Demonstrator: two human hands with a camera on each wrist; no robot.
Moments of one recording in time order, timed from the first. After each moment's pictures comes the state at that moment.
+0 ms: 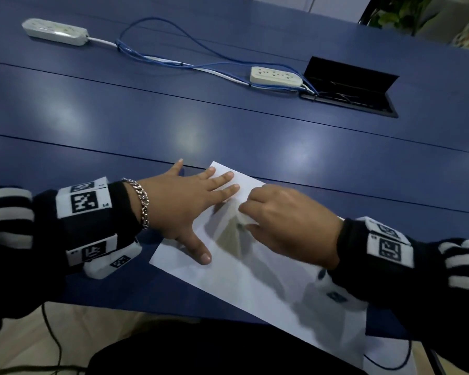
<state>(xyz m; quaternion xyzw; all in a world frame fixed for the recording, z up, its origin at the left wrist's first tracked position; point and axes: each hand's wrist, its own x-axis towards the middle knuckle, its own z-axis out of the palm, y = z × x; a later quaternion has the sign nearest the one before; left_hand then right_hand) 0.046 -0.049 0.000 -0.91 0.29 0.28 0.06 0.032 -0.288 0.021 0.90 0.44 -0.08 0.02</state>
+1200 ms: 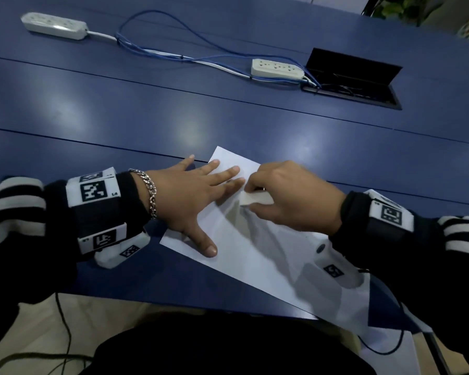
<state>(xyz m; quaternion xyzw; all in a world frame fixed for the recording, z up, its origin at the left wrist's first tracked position) 0.048 -0.055 0.000 -0.90 0.30 0.30 0.07 0.056 -0.286 0.027 0.92 0.37 -0.11 -0.06</state>
